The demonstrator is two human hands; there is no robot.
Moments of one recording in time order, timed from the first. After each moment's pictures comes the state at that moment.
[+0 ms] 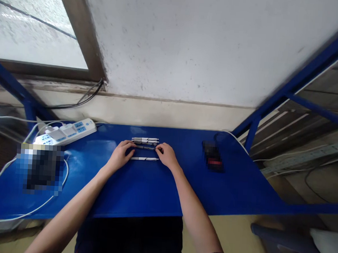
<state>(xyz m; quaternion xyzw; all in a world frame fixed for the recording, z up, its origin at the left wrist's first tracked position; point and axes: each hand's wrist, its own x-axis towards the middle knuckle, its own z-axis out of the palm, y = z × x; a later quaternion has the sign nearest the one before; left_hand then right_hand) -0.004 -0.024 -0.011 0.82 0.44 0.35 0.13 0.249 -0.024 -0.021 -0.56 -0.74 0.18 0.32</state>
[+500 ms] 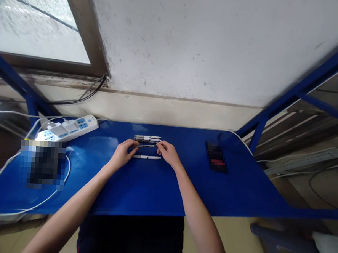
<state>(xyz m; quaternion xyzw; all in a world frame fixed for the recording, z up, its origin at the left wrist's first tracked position) 0.000 -0.029 -0.002 0.79 0.44 0.38 0.20 0.239 -0.029 -0.006 -0.53 -0.62 0.42 0.40</state>
